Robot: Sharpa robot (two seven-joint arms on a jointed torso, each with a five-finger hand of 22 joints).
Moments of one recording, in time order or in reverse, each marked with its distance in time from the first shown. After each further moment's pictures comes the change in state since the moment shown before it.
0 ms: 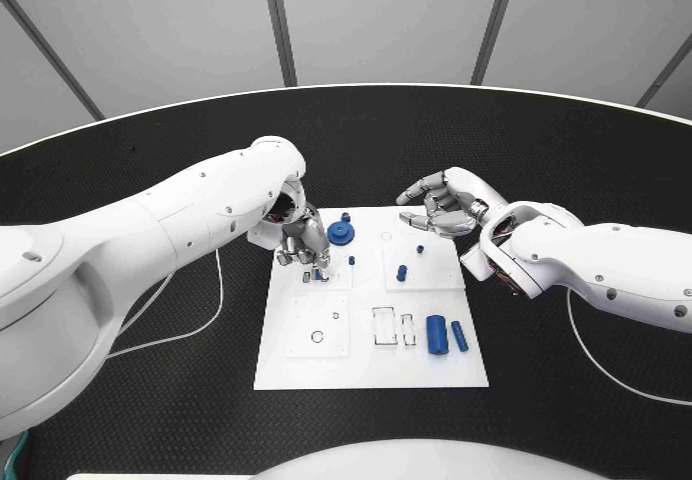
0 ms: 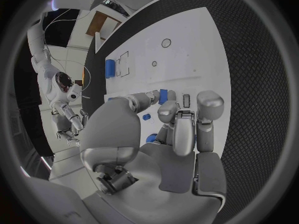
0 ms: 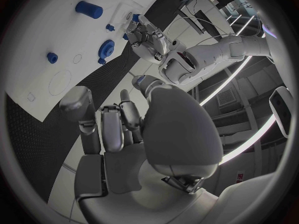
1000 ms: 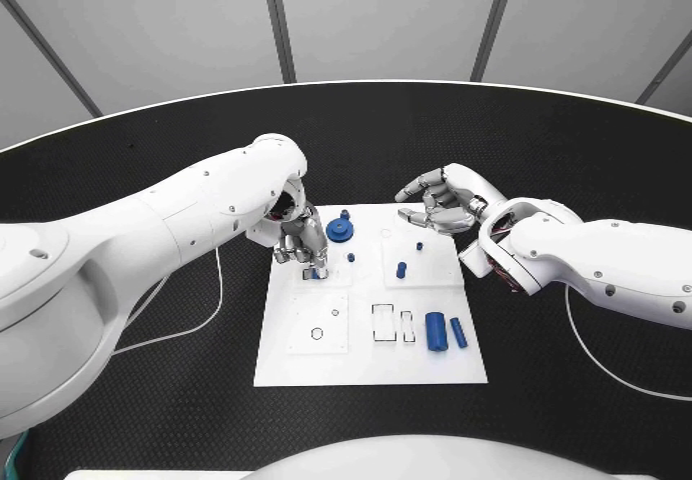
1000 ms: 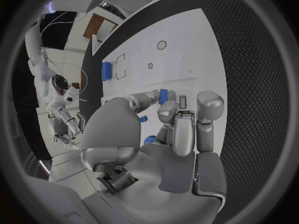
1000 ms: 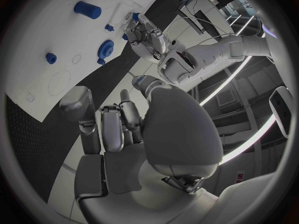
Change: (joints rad) left arm -0.004 0.013 -0.002 -0.018 -0.033 0.028 0.000; left_hand -0.002 0.005 -0.015 -0.015 0.004 0.004 0.004 -0.001 0.001 0.000 0.000 0.005 0.004 0.000 0.000 0.004 0.000 0.000 0.000 0.000 0.000 0.003; right arm 0.000 0.002 0.000 0.000 0.000 0.001 -0.001; right_hand 0.000 0.000 0.004 0.004 0.005 0.004 0.004 0.000 -0.001 0.000 0.000 0.000 0.000 0.000 0.000 0.000 0.000 0.000 0.000 0.000 0.000 0.001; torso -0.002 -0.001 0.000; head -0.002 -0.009
